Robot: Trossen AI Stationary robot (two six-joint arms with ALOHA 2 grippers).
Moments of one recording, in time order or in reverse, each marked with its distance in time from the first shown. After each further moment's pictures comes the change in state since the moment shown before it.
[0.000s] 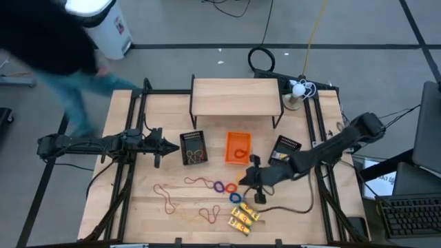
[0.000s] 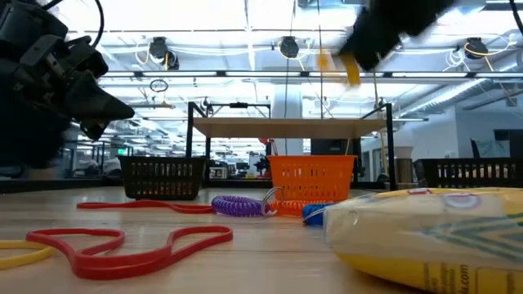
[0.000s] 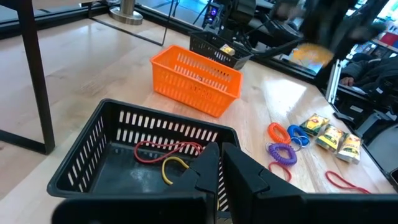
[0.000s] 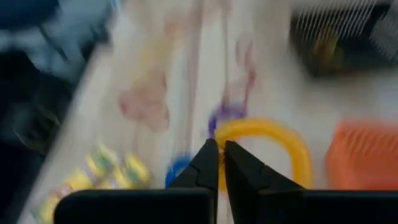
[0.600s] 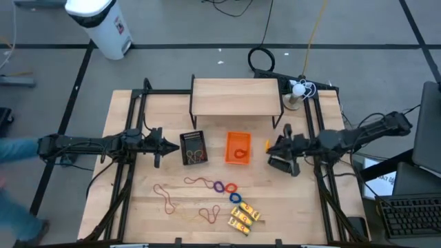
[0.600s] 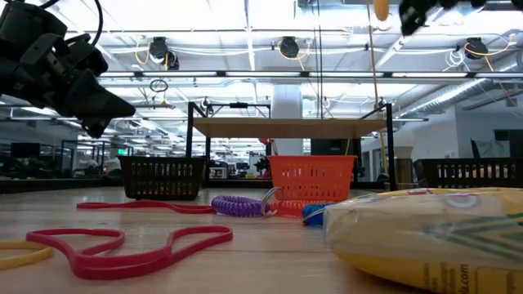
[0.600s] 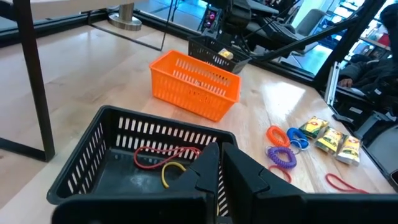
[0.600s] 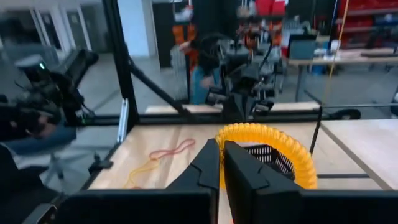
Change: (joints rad) left arm 0.000 0.000 0.000 0.017 -0.001 0.014; right arm -0.138 -0.775 -0.409 0.221 0.006 -0.214
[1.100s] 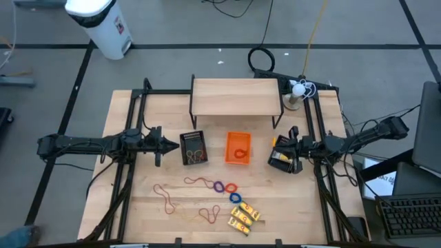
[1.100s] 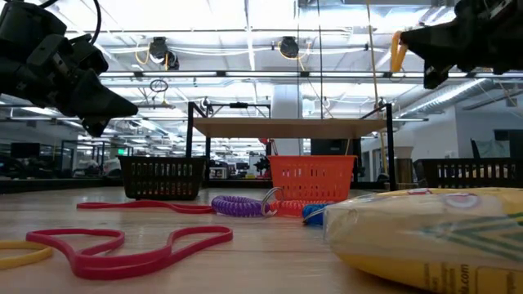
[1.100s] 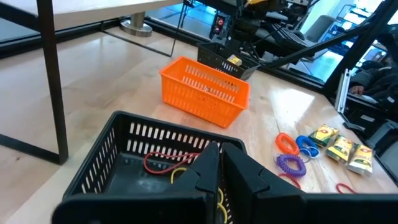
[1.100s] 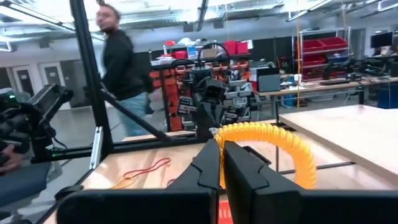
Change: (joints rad) left arm 0.000 0.000 0.000 0.011 -0.044 -0.007; right arm 0.000 -0.234 -0.444 0.417 0.123 -0.010
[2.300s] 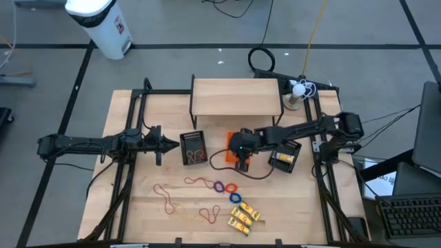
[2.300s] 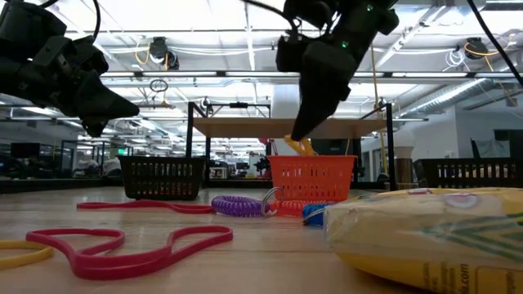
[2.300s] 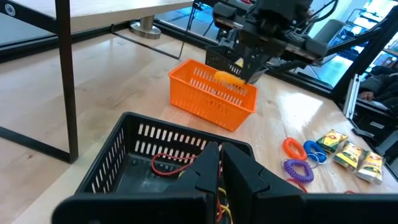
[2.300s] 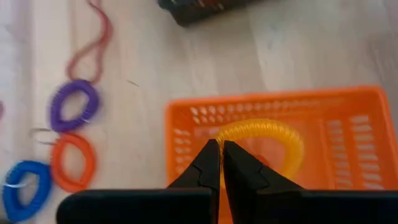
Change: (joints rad) left arm 0.000 0.000 0.000 0.001 -0.034 -0.009; right arm -0.275 1.253 1.126 -1.072 -0.295 0.115
